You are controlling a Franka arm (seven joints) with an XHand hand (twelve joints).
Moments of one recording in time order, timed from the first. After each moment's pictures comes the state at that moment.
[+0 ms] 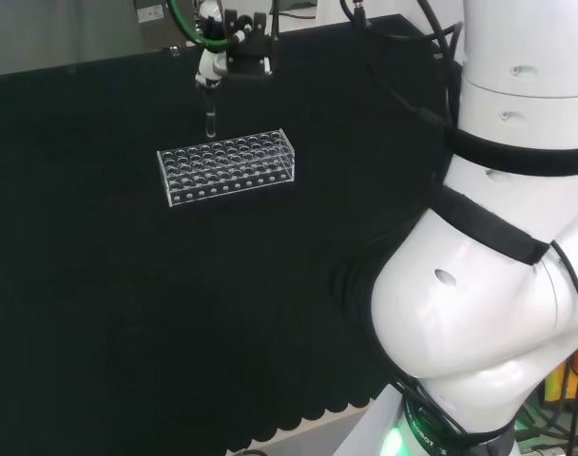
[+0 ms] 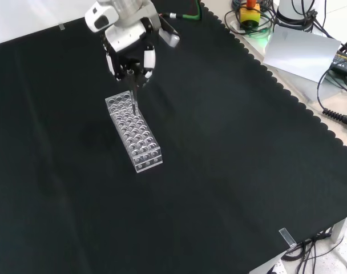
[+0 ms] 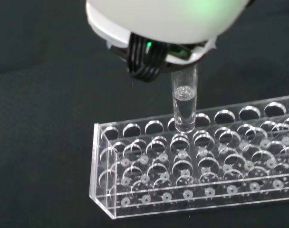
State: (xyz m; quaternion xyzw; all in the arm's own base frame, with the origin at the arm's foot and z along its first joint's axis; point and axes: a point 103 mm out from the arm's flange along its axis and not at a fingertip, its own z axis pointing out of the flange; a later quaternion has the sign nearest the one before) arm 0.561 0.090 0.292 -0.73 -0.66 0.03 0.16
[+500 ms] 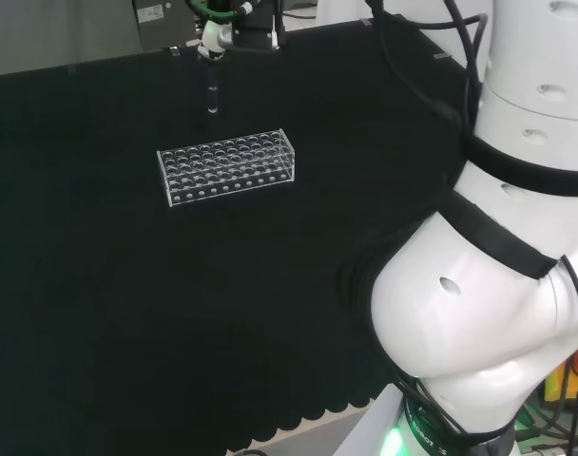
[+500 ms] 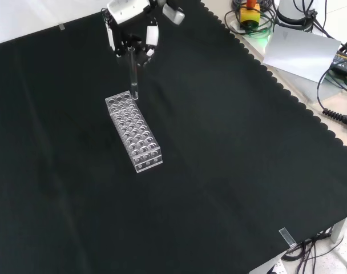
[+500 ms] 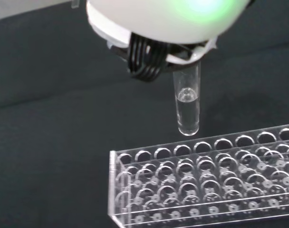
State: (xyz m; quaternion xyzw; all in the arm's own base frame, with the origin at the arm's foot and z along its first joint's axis) arm 0.544 0.087 0.341 -0.73 -0.66 0.00 0.15
